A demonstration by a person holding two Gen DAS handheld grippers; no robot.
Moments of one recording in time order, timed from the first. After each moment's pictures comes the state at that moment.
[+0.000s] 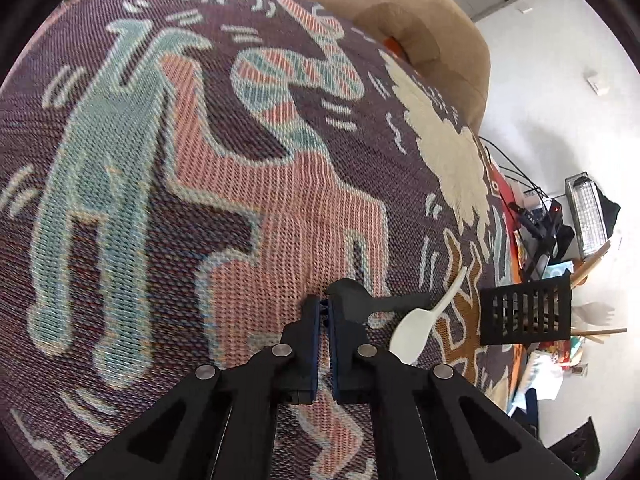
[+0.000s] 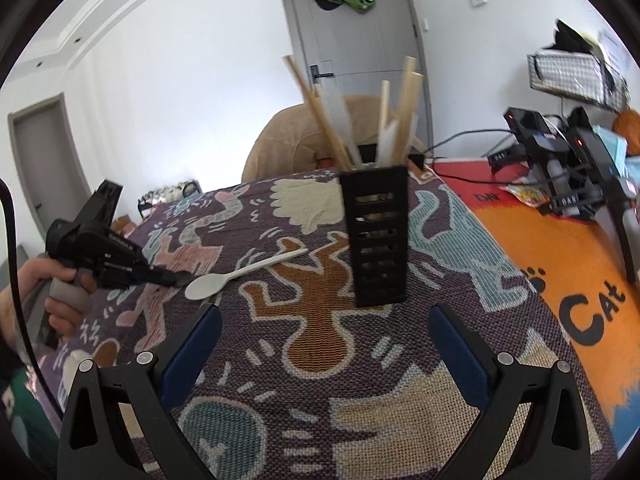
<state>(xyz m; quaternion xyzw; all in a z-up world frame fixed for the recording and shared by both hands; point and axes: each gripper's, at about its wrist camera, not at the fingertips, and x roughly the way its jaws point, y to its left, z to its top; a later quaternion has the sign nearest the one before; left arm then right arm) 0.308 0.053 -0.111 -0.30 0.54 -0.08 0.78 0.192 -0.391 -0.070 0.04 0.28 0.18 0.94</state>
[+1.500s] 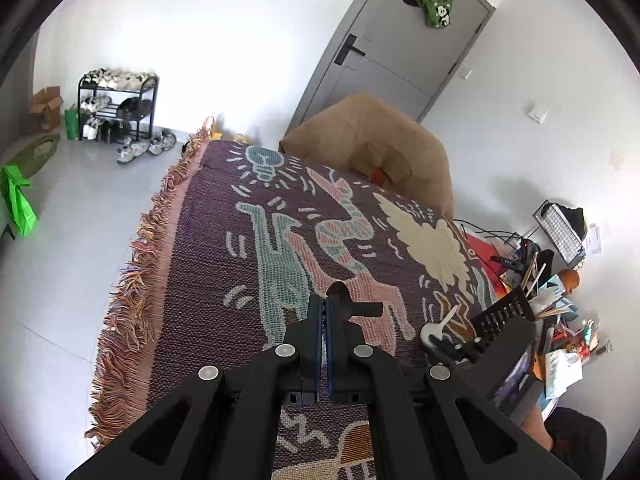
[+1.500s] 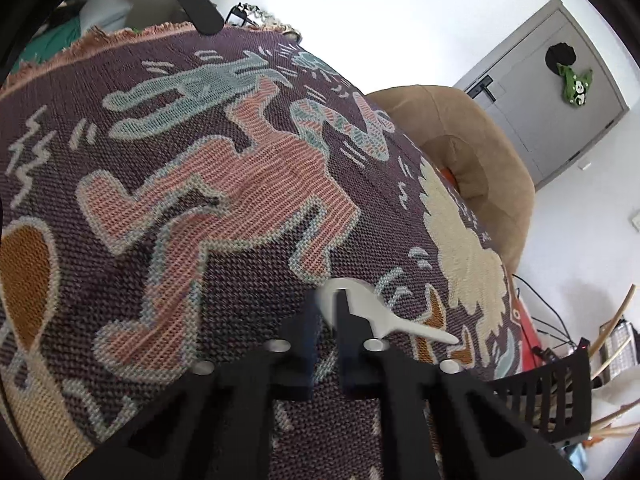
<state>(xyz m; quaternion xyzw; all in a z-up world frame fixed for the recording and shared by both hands) 0.186 0.150 0.003 -0.22 0.36 -0.05 0.91 0.236 -0.158 -0.119 -0.41 0.30 0.24 0.83</state>
